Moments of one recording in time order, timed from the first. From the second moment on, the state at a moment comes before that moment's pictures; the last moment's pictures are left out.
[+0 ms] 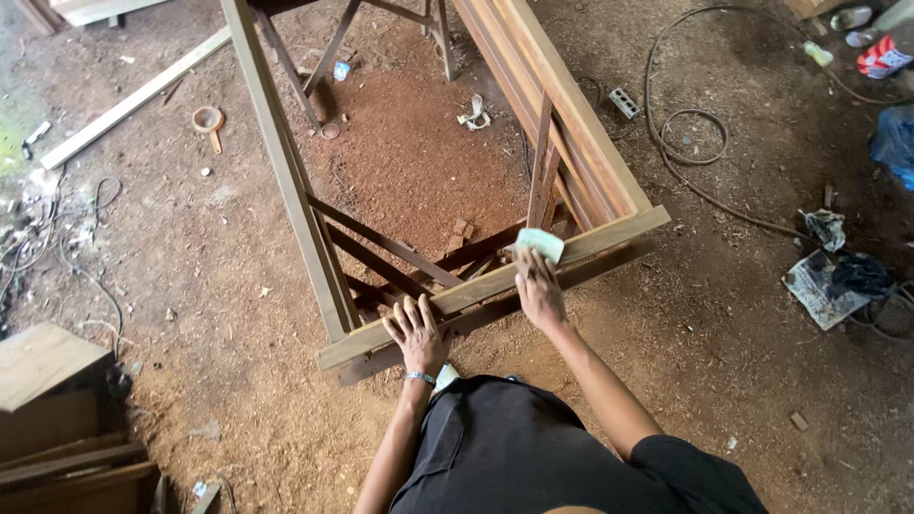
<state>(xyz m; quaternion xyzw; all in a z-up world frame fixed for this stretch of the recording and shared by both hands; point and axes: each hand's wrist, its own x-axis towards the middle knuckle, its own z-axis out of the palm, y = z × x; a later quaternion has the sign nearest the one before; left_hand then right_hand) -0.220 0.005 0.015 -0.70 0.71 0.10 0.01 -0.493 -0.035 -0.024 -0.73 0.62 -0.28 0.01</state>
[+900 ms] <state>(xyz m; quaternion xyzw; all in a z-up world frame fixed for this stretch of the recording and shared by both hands) -0.221 0.003 0.005 -0.69 0.72 0.04 0.00 -0.571 -0.031 -0.009 -0.69 0.64 -0.33 0.04</state>
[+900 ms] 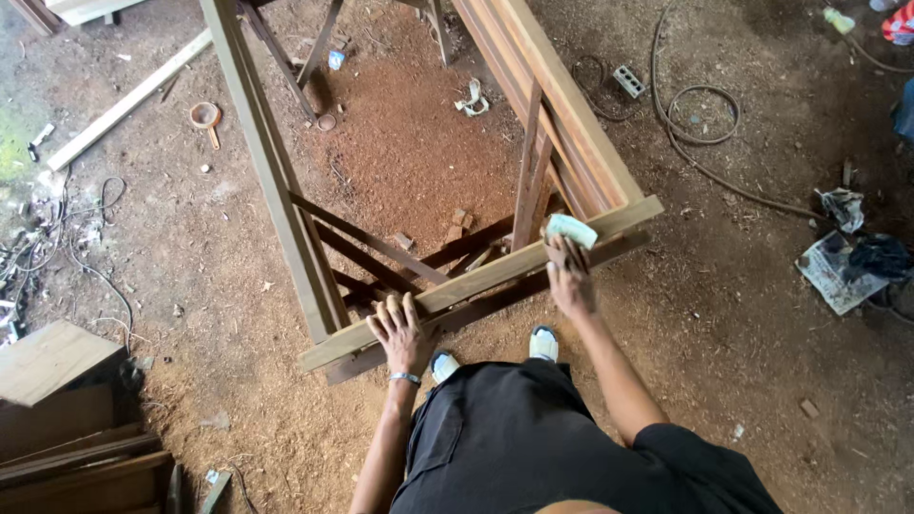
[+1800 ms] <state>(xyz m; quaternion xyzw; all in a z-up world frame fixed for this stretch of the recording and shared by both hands) -0.457 -0.041 -0.003 -0.59 0.80 0.02 -0.15 -0.735 -0.054 -0.016 -0.76 0.55 -0.36 -0.03</state>
